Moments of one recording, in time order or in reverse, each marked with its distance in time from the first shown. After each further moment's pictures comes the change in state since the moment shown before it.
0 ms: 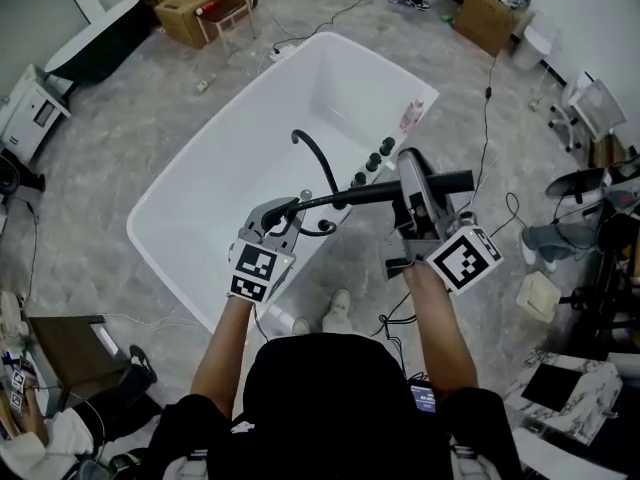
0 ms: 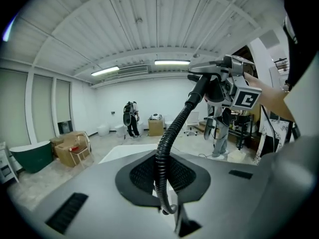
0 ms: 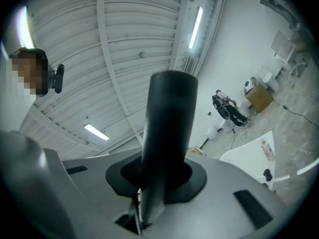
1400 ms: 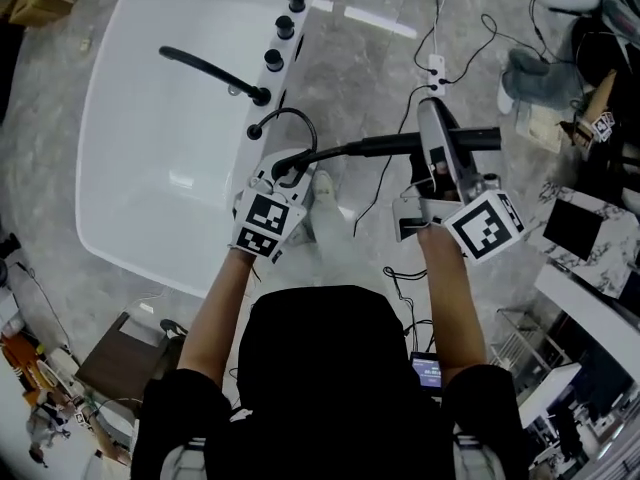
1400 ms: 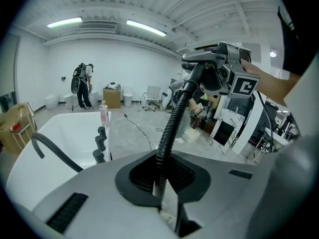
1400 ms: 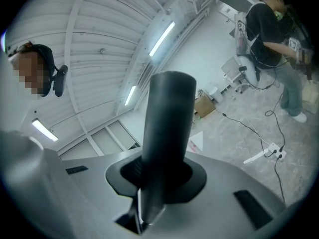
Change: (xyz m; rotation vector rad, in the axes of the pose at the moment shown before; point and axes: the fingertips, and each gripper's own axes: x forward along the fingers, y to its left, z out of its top) left arm 0.151 -0.206 -0.160 0.013 0.294 -0.519; right arm -0.206 -0.217 -0.043 0.067 -0.032 -0.548
